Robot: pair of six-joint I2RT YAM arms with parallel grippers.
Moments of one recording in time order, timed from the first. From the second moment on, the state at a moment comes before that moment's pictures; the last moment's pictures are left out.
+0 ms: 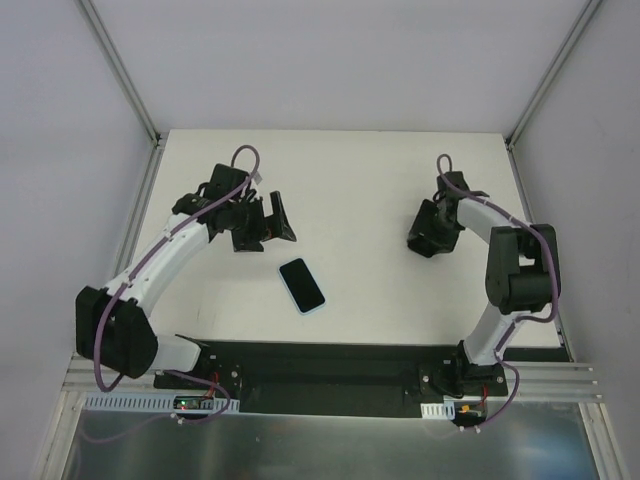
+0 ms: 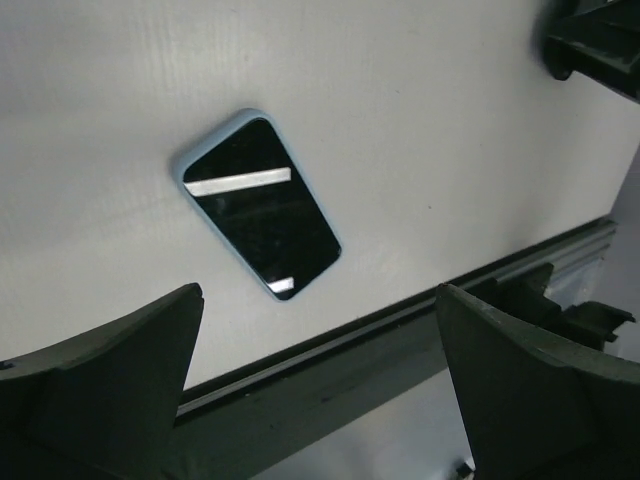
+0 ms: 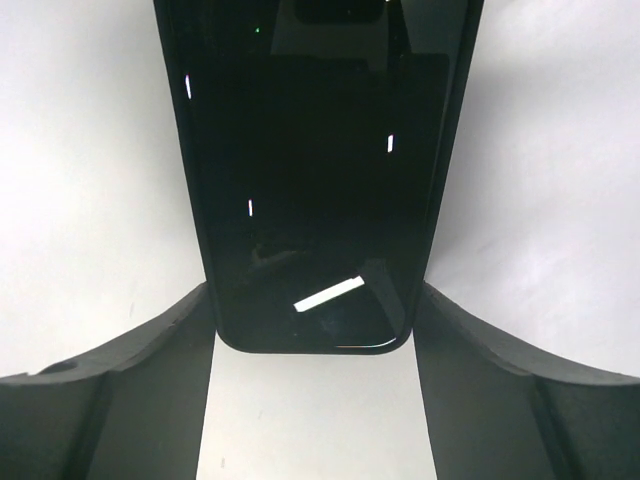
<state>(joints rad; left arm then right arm) -0.35 1.30 1.12 -0.78 0.34 -0.59 0.07 1.83 1.20 -0.61 -0.02 0.49</state>
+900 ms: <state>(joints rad) -0.52 2.07 1.40 -0.35 0.86 -1.01 0.52 1.60 0.96 -0.52 -0.37 0.54</state>
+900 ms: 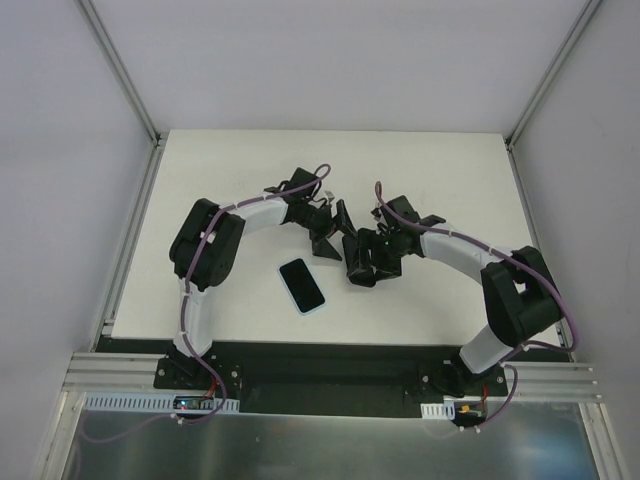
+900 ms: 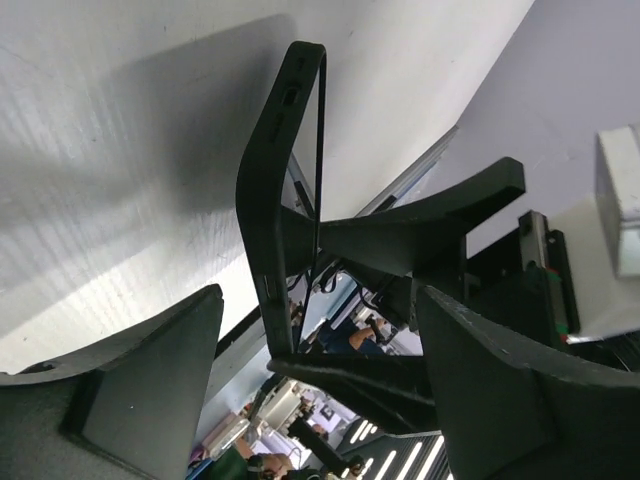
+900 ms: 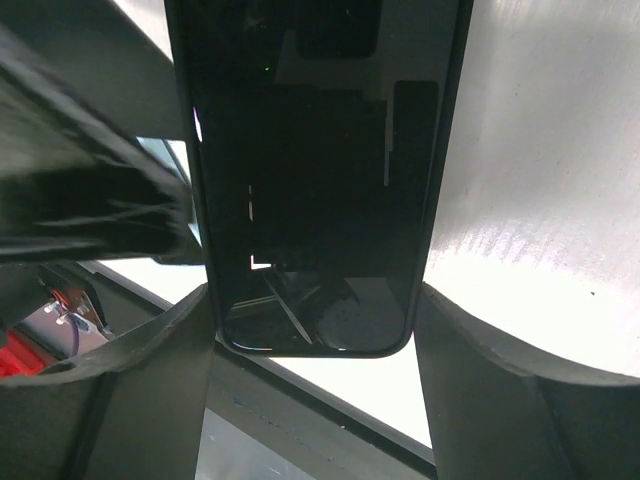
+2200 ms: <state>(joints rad) -0.50 1.90 0.98 0.86 0.99 -1.65 0.39 0.87 0.69 -0.33 -0.41 0.91</state>
